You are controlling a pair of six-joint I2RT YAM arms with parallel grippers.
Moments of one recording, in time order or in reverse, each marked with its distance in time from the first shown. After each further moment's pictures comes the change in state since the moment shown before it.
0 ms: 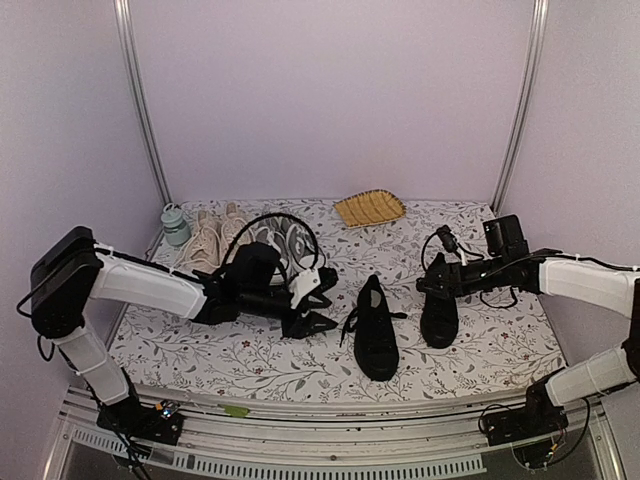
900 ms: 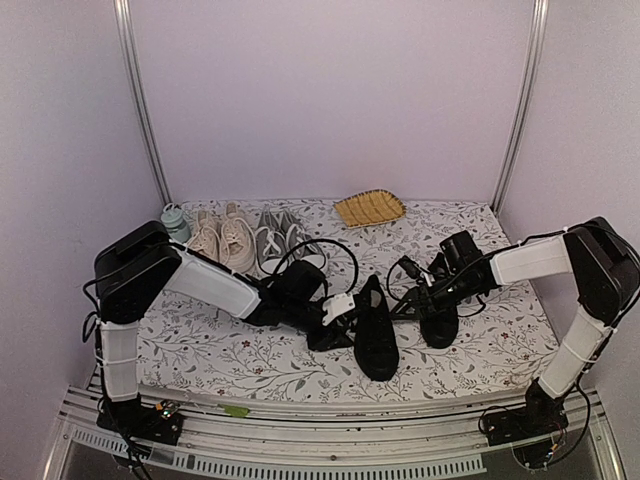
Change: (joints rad) left arm -0.081 0.413 0.265 -0.140 -0.012 0.079; right arm 0.134 0.438 0.096 0.031 -0.140 -0.098
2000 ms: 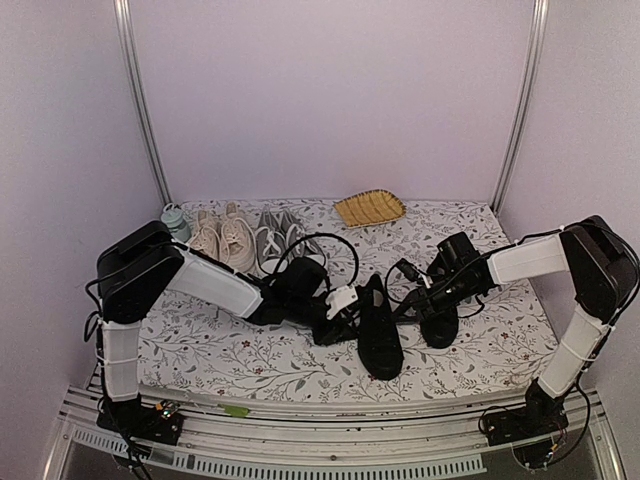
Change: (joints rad) left arm -0.001 0.013 0.024 0.060 -0.042 -0.048; right arm 0.008 0.023 0.015 -0.029 -0.019 -0.016
